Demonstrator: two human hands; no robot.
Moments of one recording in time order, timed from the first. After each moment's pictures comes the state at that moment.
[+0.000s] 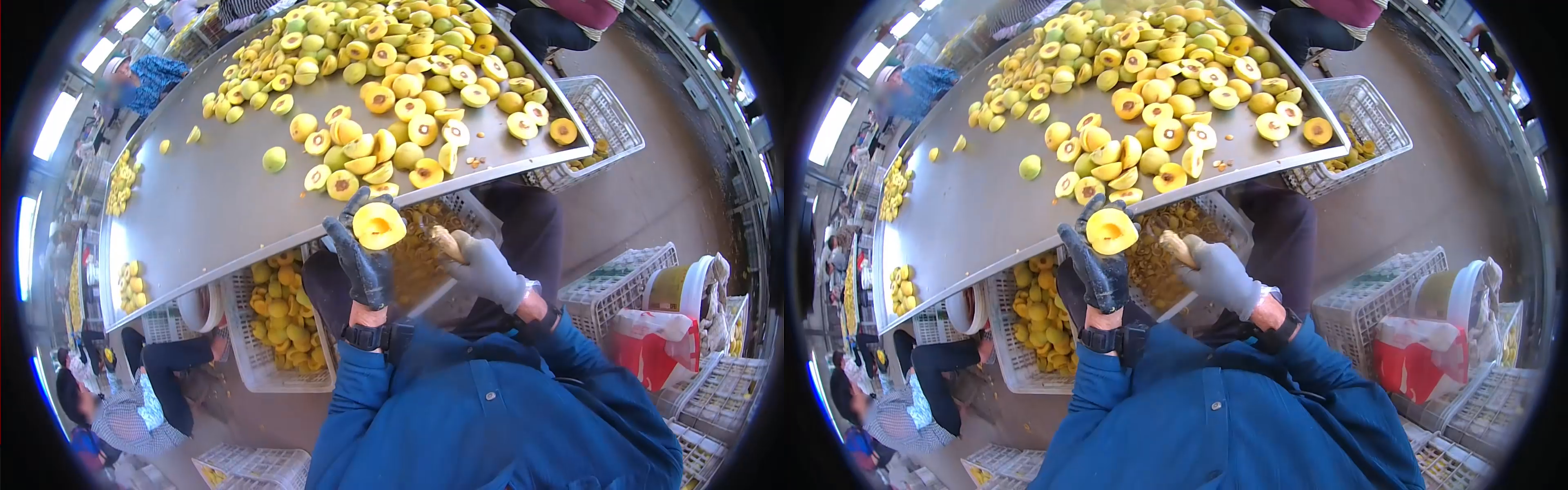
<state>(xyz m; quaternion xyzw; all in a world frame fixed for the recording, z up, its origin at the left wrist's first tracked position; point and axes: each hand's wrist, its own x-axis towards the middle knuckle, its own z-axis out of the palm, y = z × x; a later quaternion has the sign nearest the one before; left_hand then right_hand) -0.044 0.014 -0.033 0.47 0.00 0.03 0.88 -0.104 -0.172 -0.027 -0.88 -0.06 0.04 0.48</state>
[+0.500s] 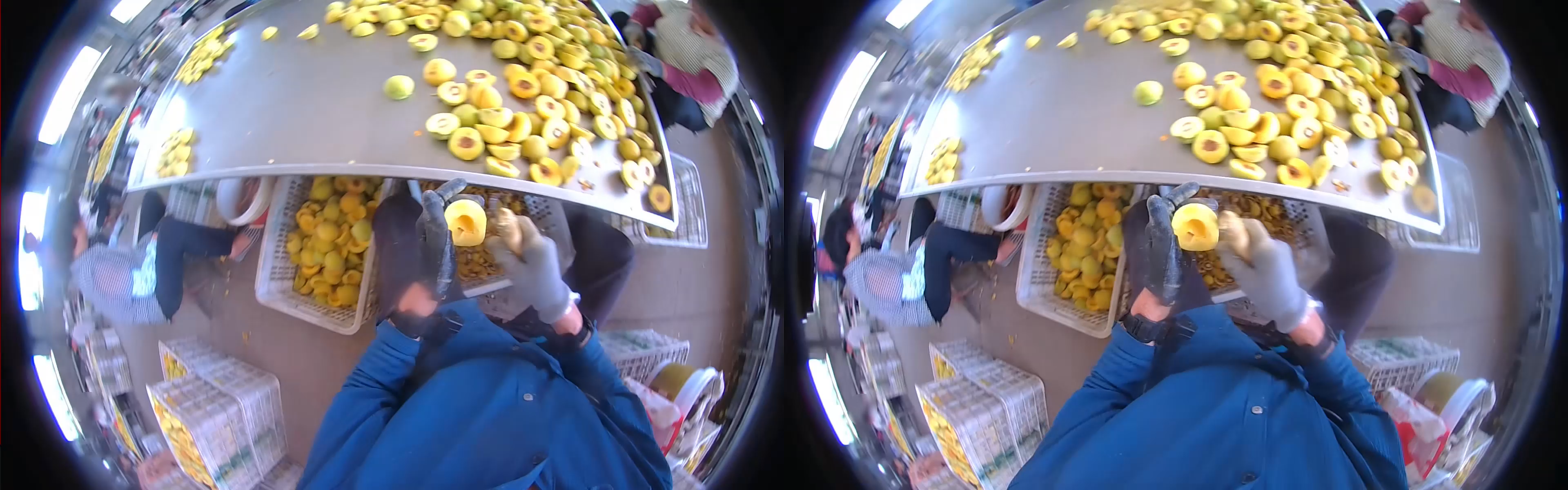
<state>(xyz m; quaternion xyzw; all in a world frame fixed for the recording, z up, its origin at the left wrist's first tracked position) -0.101 0.074 -0.060 0.55 0.07 0.11 0.82 -0.091 -0.089 0.006 -0.86 -0.13 -0.01 0.50</state>
